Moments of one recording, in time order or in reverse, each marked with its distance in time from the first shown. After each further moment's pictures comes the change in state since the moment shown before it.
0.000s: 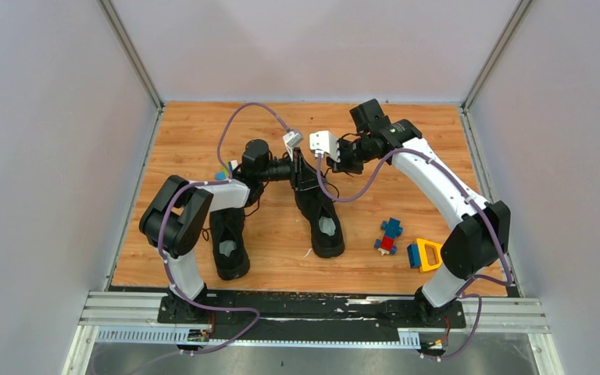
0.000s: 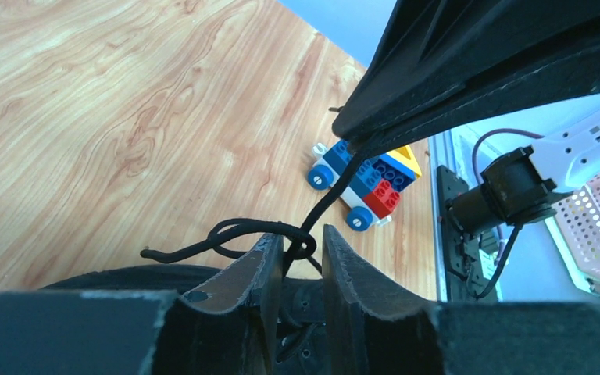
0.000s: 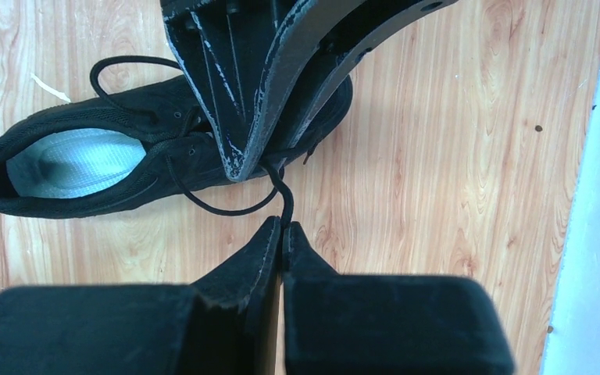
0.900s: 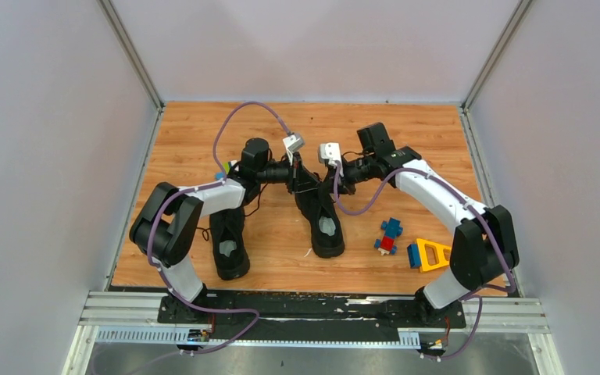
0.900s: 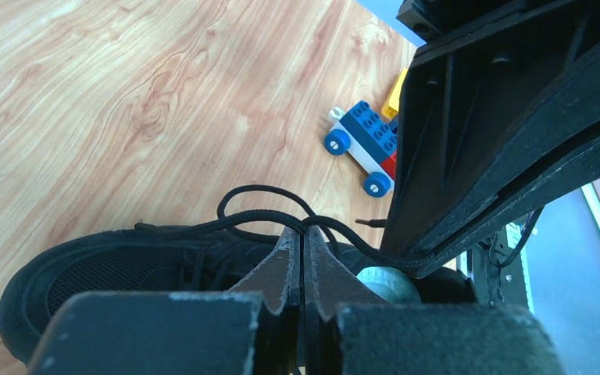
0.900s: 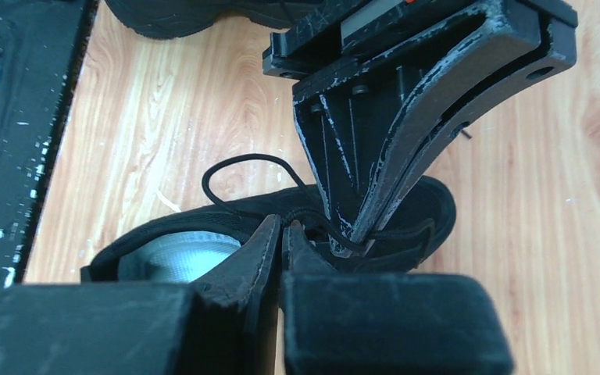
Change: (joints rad) left arm 0.000 -0.088 -0.002 -0.260 -0.015 0.210; right arm -0.035 -0.079 -0.345 0.360 -0.442 0.207
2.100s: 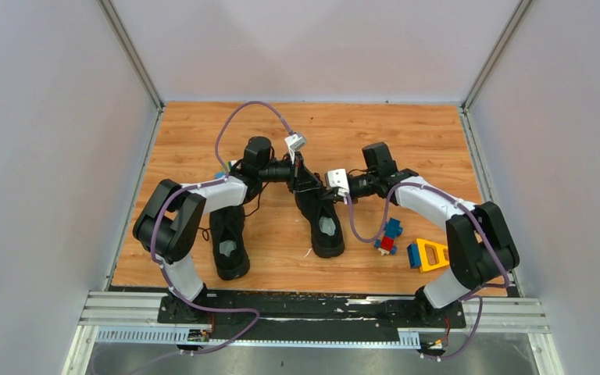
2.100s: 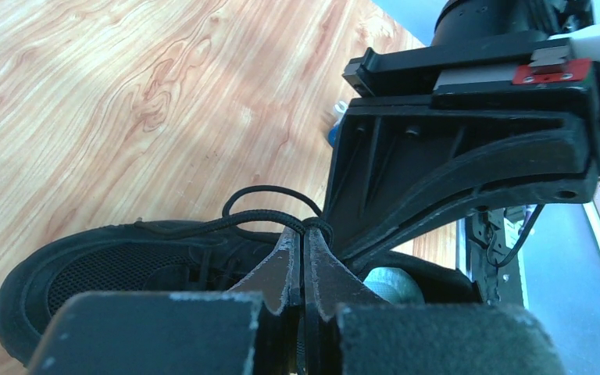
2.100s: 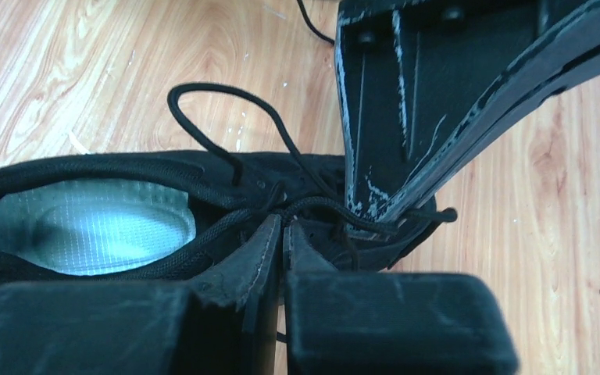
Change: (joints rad) left arm 0.002 0.032 0.035 -0.048 0.002 -0.002; right arm -0.037 -0.016 -0.290 0.364 -0.039 -0.274
